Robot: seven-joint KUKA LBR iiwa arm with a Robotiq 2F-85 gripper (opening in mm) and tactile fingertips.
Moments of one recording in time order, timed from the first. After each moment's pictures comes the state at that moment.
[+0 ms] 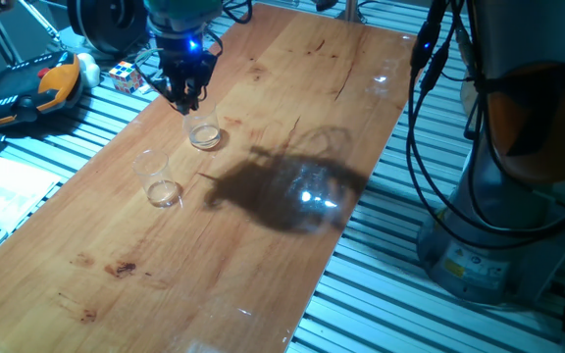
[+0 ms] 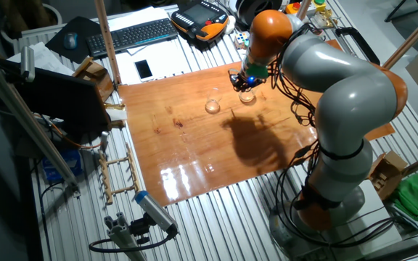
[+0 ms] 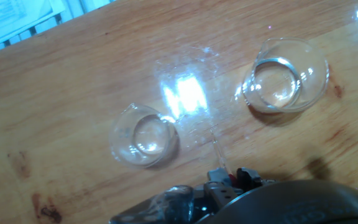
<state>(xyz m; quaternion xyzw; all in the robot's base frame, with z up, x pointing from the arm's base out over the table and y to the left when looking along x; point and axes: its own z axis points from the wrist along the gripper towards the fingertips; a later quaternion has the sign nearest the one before) 0.565 0.050 0.212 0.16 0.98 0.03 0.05</state>
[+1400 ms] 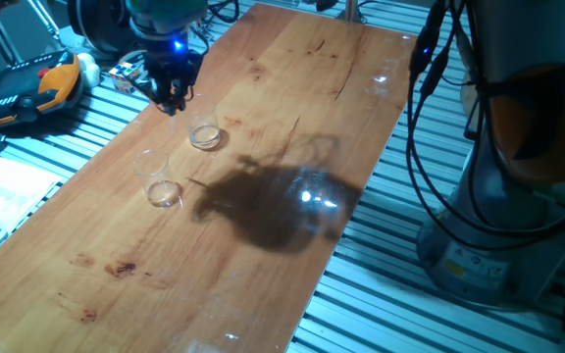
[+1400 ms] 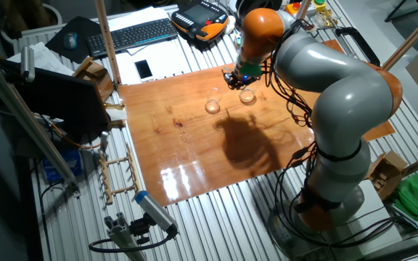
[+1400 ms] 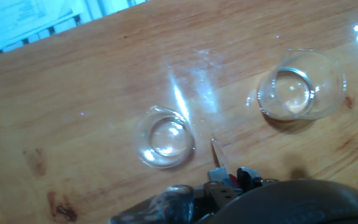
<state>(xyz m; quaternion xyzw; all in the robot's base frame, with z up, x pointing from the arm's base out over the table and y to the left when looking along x) 0.576 0.086 0.225 0.15 0.99 0.02 0.06</state>
